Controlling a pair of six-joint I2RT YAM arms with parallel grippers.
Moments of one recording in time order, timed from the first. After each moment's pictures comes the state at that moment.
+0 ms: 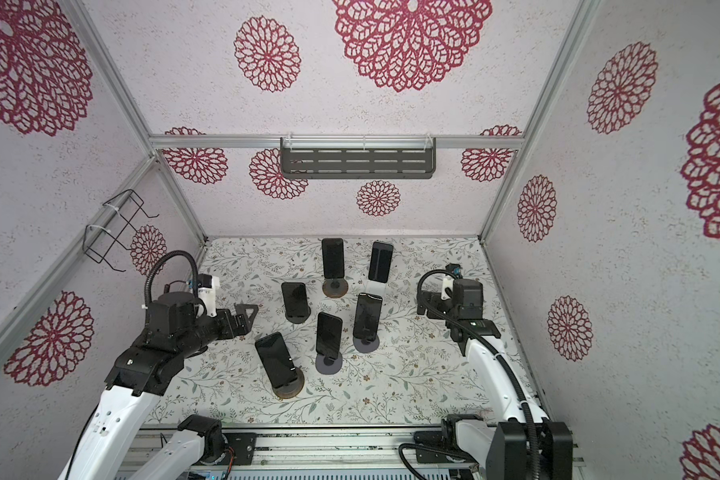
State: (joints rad) left arm -0.21 0.75 0.89 -0.74 0.18 -0.39; right arm 0.04 1.10 0.76 -0.29 -0.17 0.16
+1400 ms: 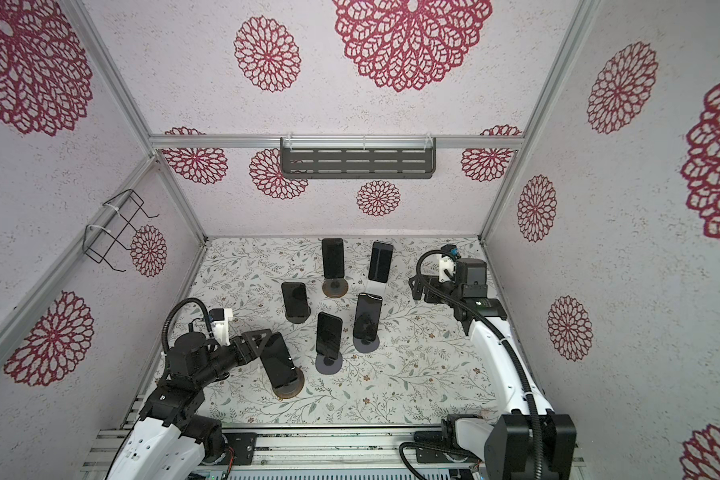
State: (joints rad) left arm -0.21 0.53 0.38 -0.26 0.41 -0.70; right arm 0.04 1.18 1.00 -0.45 -0.31 0.15
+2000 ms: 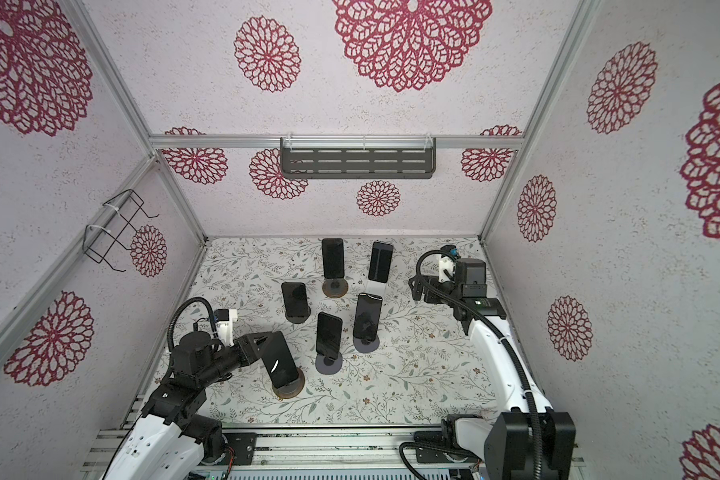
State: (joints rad) left arm -0.25 0.55 0.38 -0.26 0.39 -0.71; right arm 0.04 1.19 1.00 -0.46 -0.31 0.15
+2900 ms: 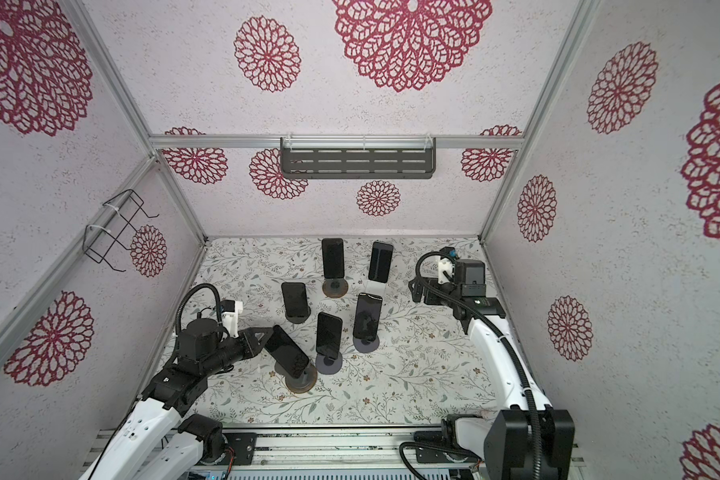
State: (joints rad) left arm -0.30 0.68 0.53 -0.37 0.31 -0.65; right arm 0.04 1.20 1.00 -0.48 -0.31 0.14
